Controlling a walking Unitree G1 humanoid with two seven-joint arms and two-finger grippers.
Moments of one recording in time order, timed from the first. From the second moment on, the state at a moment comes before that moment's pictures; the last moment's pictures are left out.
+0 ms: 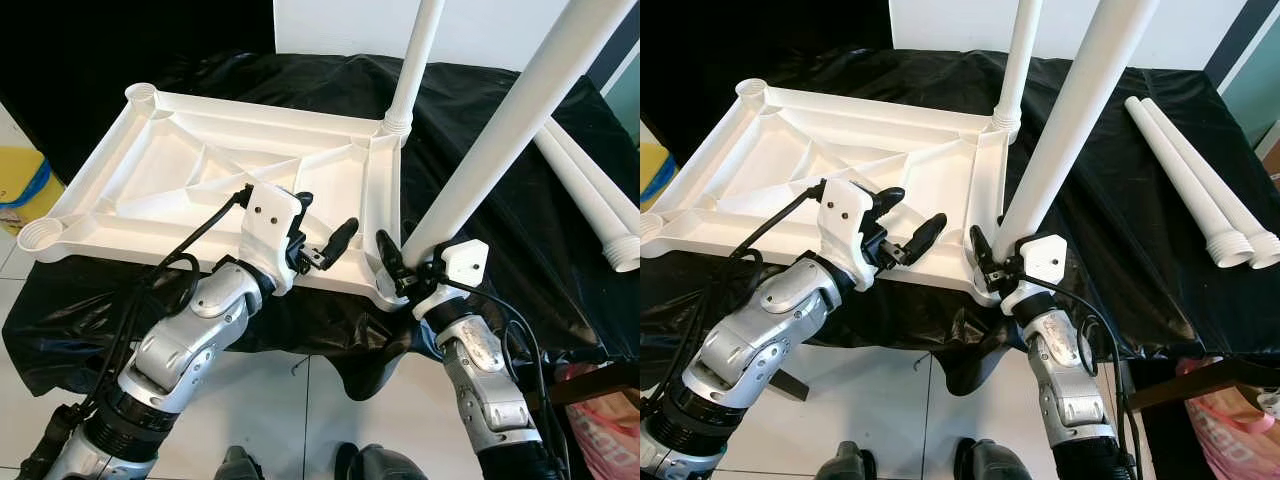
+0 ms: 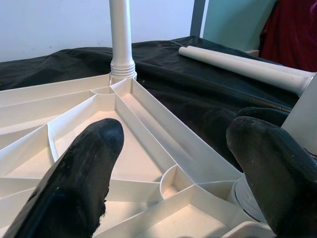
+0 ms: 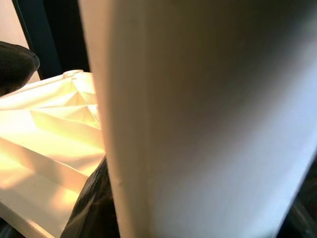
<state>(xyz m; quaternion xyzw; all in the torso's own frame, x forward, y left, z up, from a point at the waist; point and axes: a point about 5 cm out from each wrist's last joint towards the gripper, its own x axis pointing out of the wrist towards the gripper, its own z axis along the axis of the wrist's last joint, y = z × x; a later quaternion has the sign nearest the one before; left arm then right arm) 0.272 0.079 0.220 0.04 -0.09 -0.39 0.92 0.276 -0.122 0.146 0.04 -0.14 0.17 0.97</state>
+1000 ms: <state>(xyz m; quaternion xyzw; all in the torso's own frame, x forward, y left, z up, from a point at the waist) 0.268 0.079 0.223 0.04 -0.09 -0.39 0.91 0.283 -0.121 0.144 0.04 -0.13 -0.02 0.99</state>
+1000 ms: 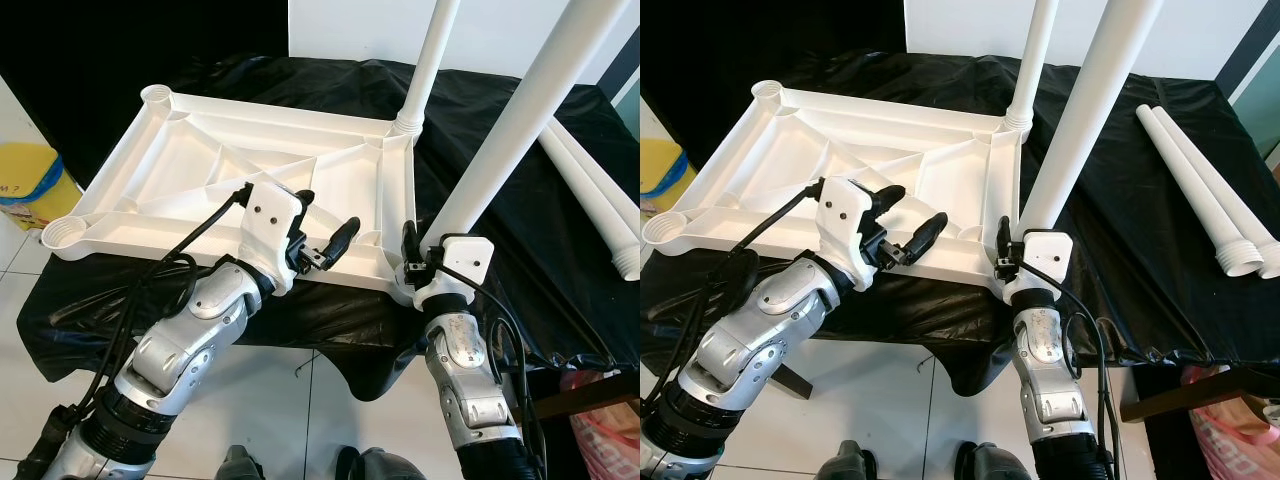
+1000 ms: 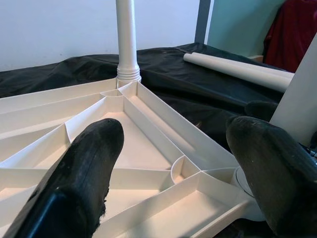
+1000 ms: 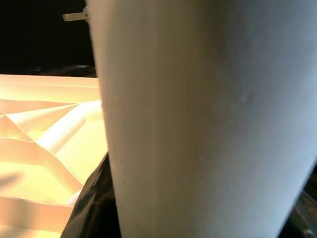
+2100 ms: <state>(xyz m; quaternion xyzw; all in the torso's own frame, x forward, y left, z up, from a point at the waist) 0.269 0.077 0.222 0.04 -0.09 -0.39 0.91 0.299 -0.117 0.153 0.05 -0.14 0.04 0.99</state>
